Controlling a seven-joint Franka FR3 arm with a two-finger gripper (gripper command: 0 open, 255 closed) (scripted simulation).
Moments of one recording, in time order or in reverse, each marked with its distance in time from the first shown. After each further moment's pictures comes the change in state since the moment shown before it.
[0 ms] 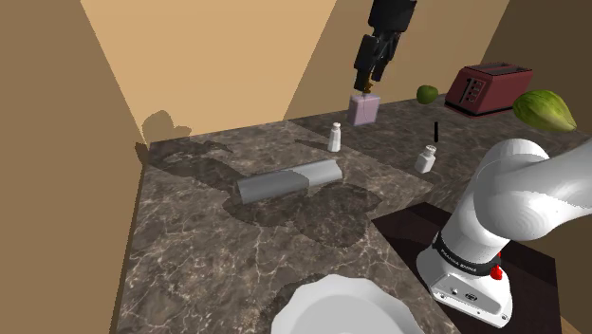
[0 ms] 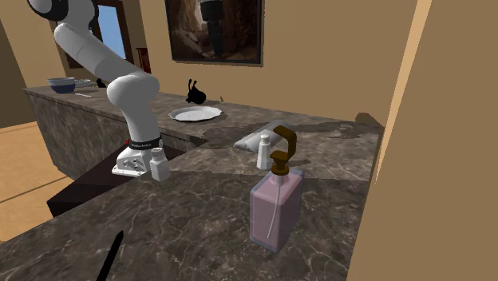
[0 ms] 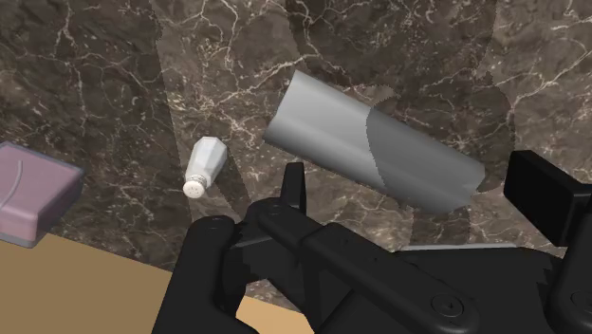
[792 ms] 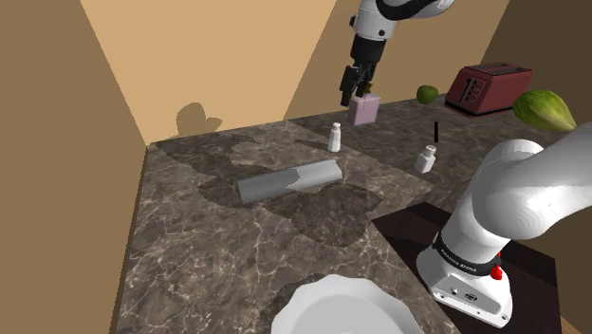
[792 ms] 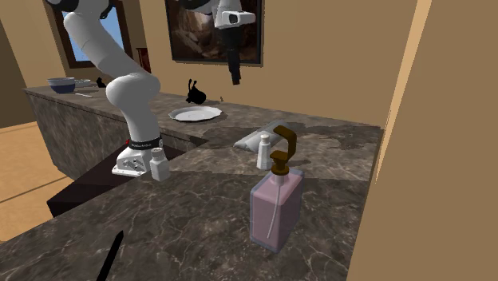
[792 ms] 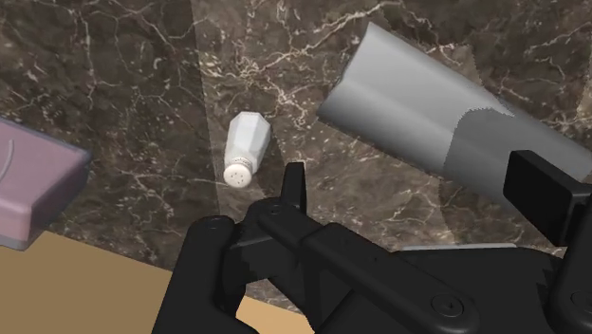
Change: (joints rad) arm -0.038 0.209 -0.142 -0.069 -0.068 0.278 -0.159
